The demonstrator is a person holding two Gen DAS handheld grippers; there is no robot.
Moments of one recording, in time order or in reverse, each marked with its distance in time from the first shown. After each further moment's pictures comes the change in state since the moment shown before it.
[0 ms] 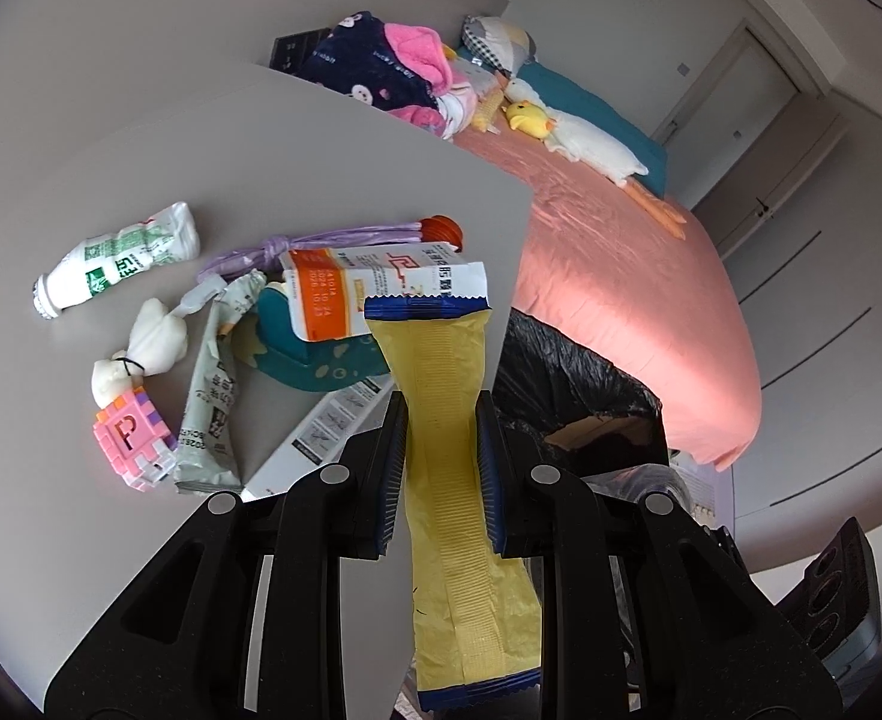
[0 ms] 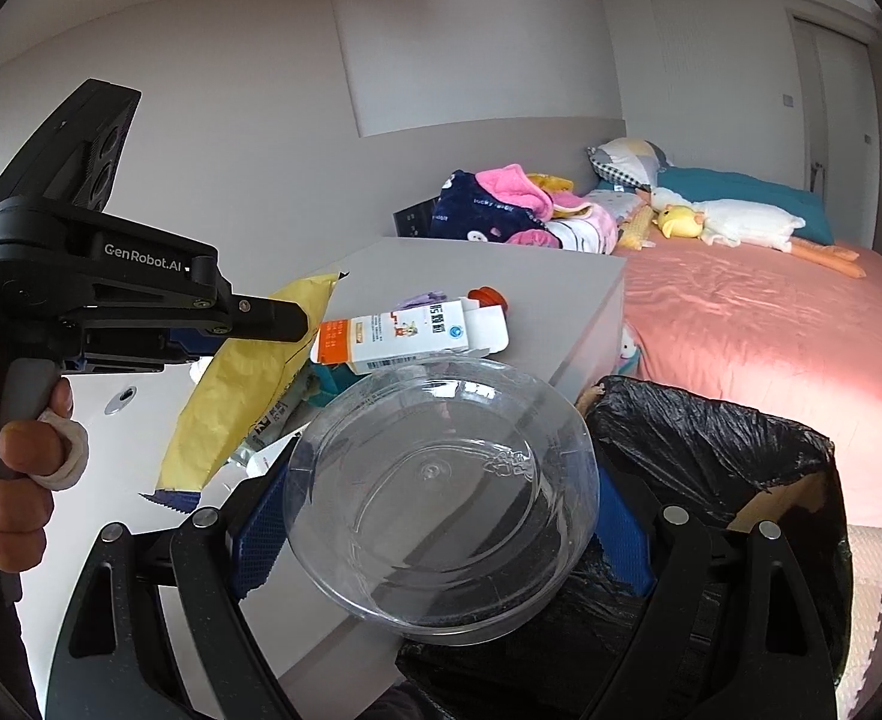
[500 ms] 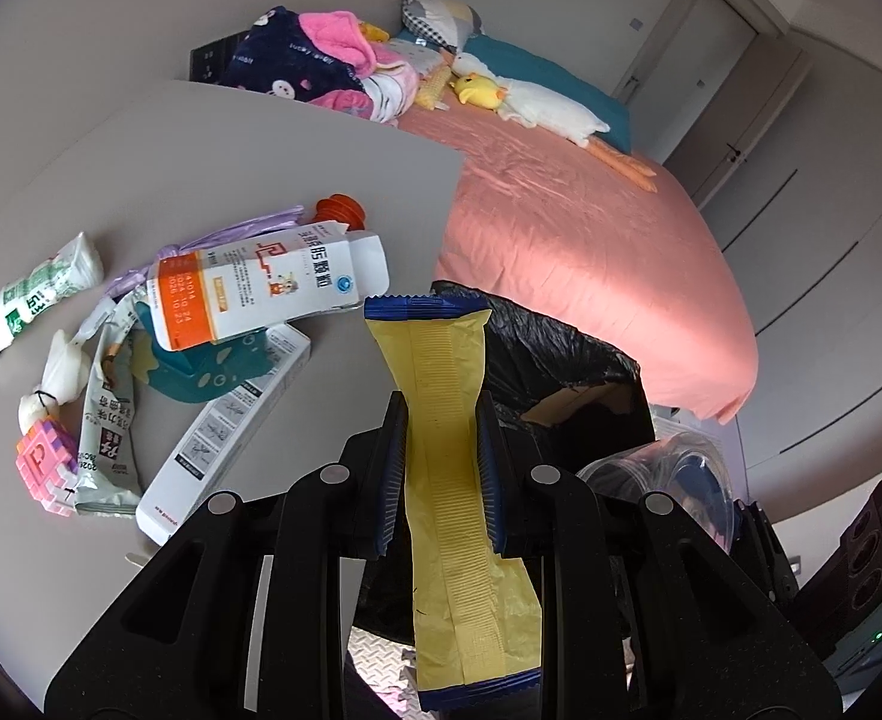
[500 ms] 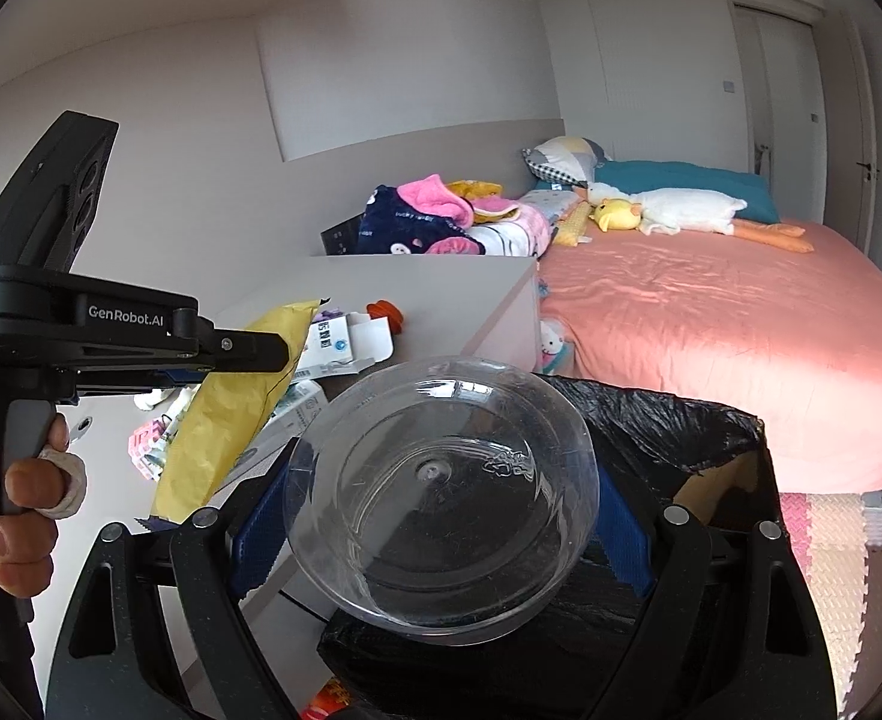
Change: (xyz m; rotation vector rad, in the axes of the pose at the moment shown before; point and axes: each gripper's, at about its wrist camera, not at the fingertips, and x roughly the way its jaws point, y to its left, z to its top) left arm 0.037 -0.059 -0.004 0.139 0.040 -0.020; right arm -0.025 -0.059 -0.002 0.086 -0.029 -0.111
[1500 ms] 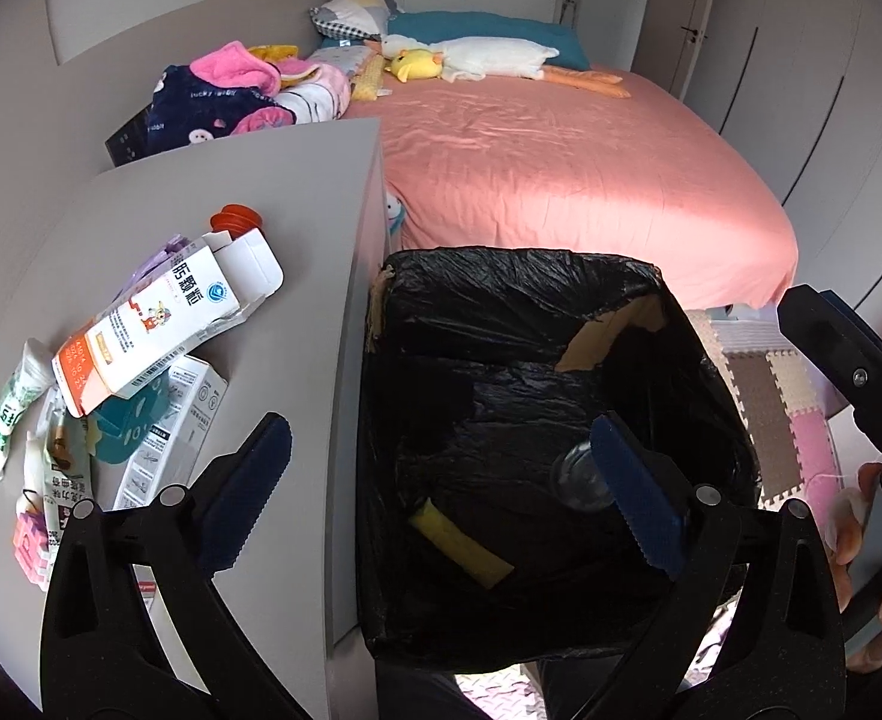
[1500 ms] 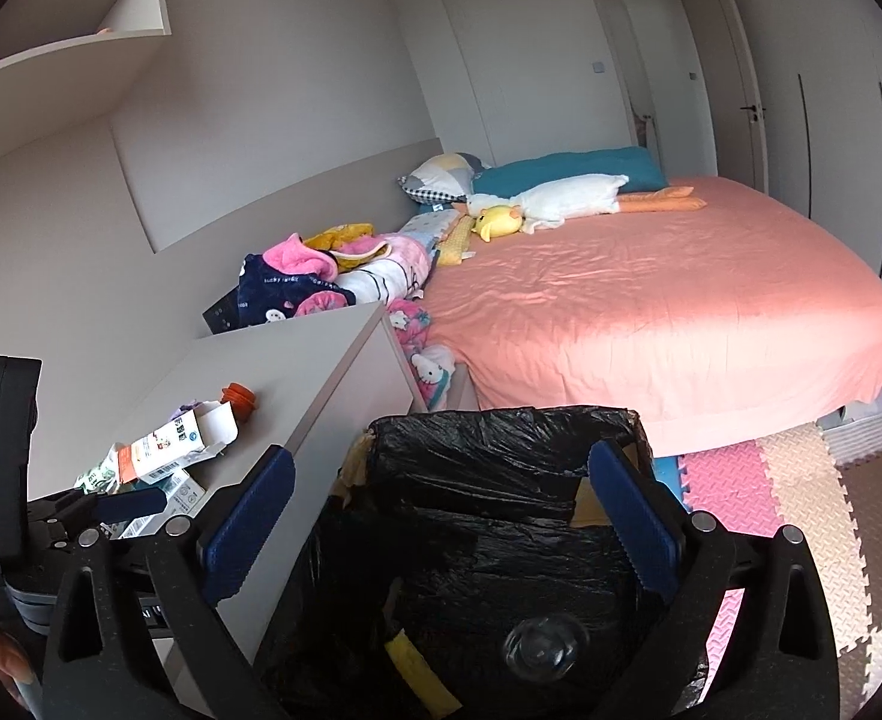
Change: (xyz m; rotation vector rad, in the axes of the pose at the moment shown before) left arm 0.056 -0.060 -0.025 0.324 0.035 0.124; right arm -0.014 -0.089 0.014 0.217 -0.069 -0.167
